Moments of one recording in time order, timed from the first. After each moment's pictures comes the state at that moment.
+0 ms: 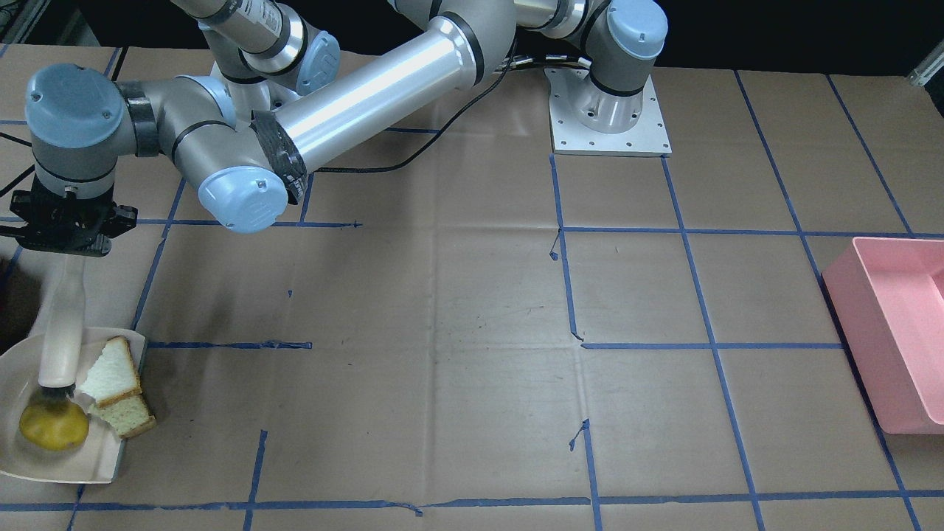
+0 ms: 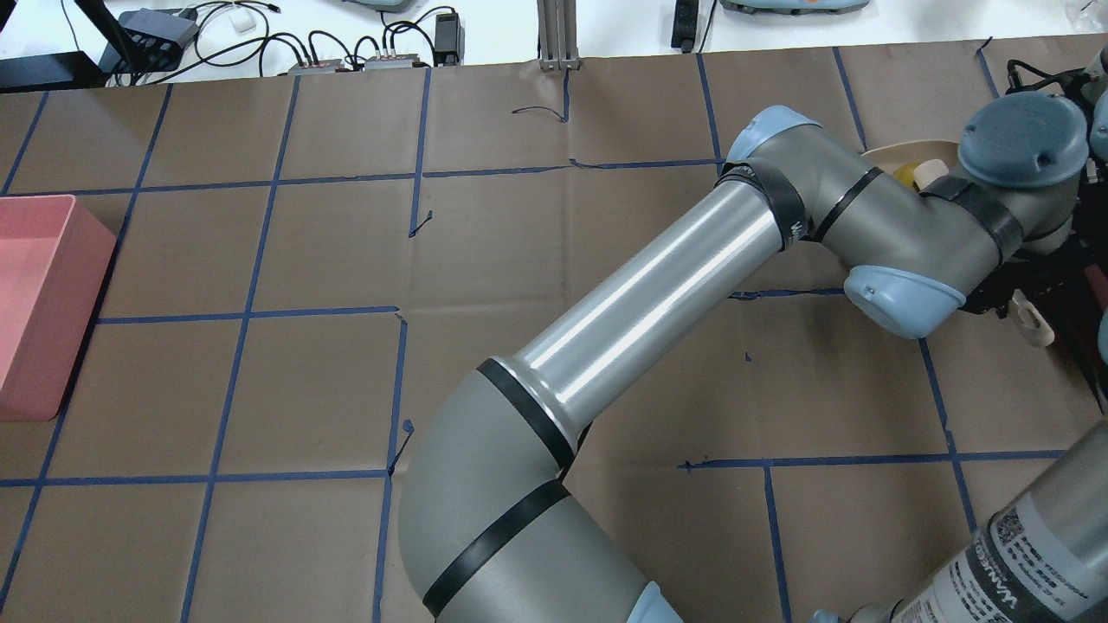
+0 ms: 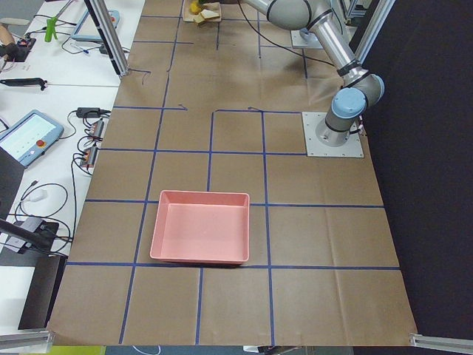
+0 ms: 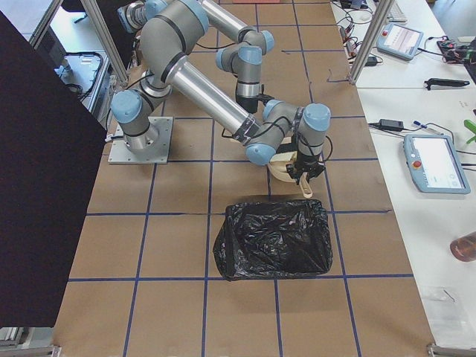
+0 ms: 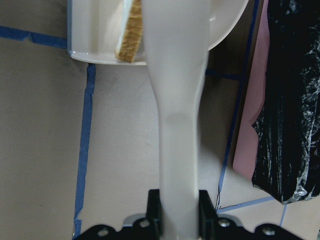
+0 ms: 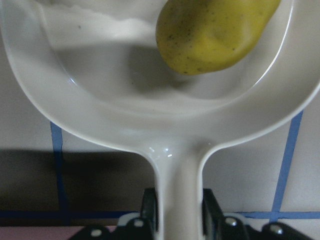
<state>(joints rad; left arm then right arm) -2.42 -2.65 -0.50 -1.24 1.23 -1.05 1.05 -1.01 1.47 -2.16 -1.68 -2.14</state>
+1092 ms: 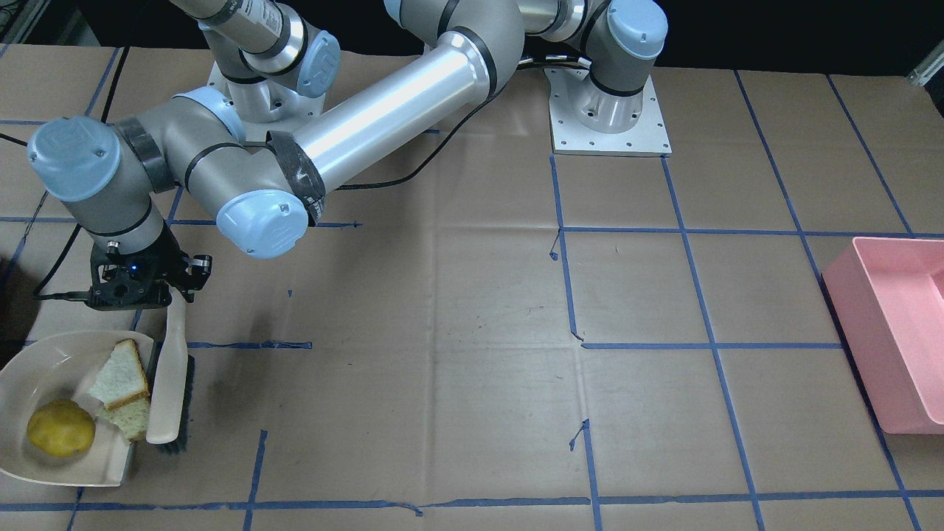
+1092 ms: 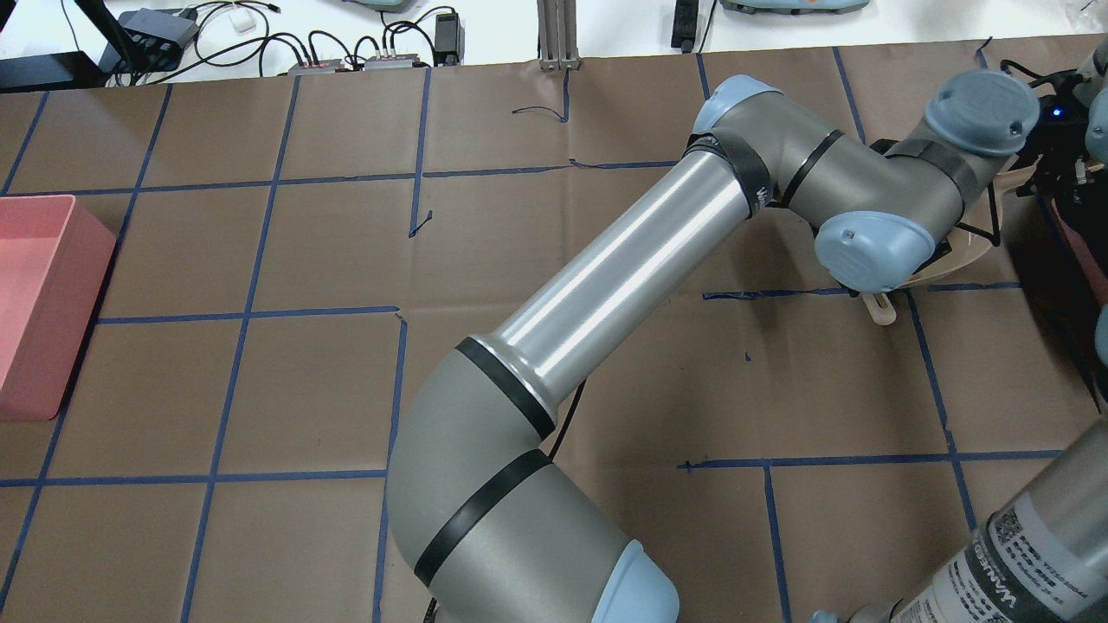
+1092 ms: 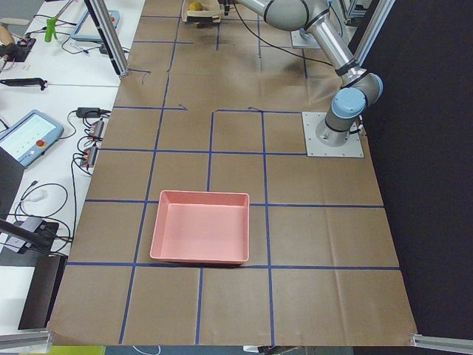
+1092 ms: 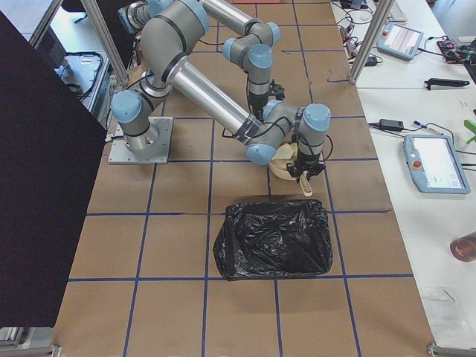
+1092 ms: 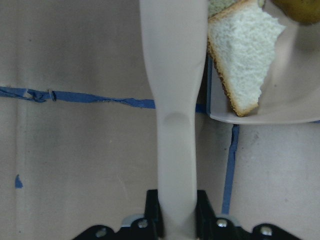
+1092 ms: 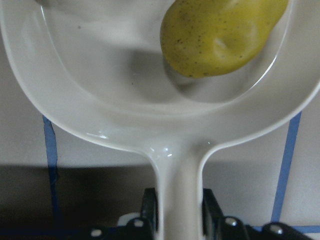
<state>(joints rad) -2.37 -2.71 -0.41 -1.53 1.50 -0.93 1.05 -1.01 1.47 -2.15 -1.64 -2.13</state>
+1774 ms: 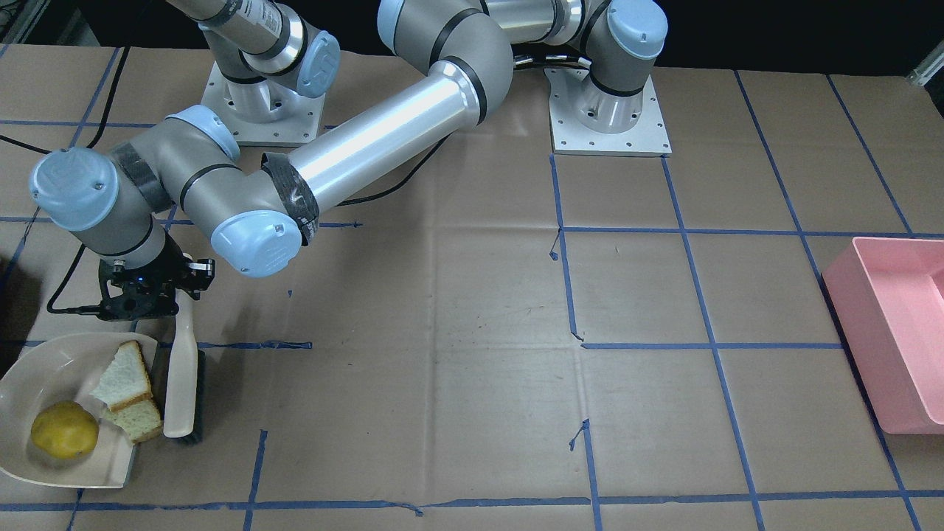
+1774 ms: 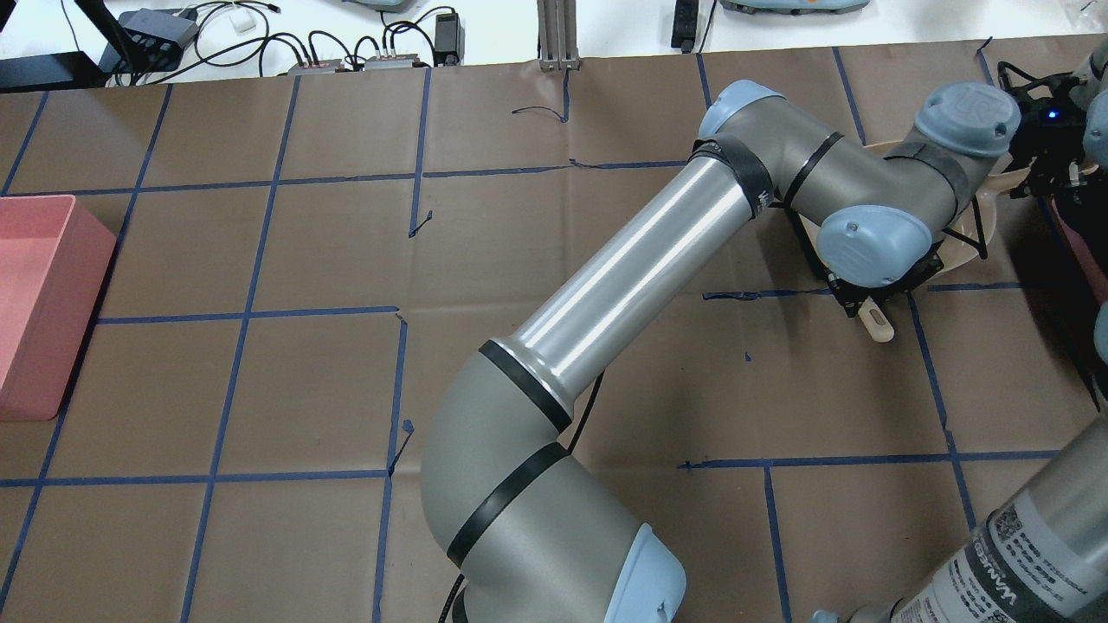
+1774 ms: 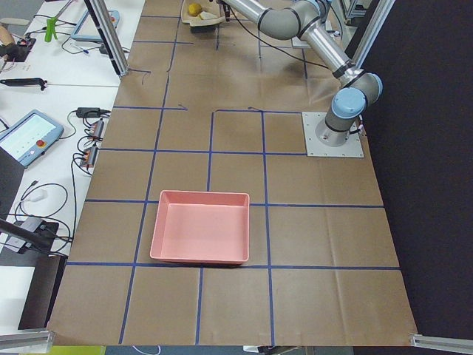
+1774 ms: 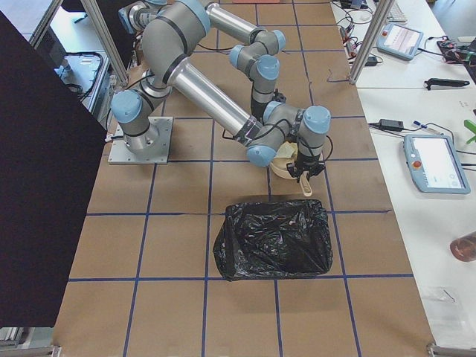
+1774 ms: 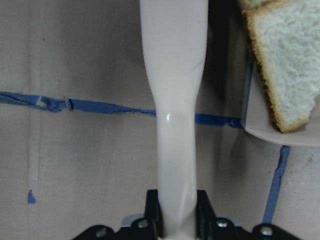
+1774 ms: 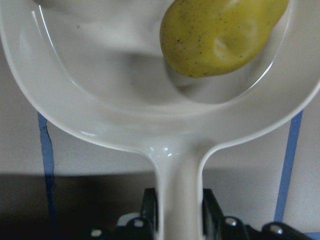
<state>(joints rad) -2.37 -2.80 -0.28 -1.64 1.42 -0.95 1.05 -1.00 1.47 -2.15 -1.63 -2.12</state>
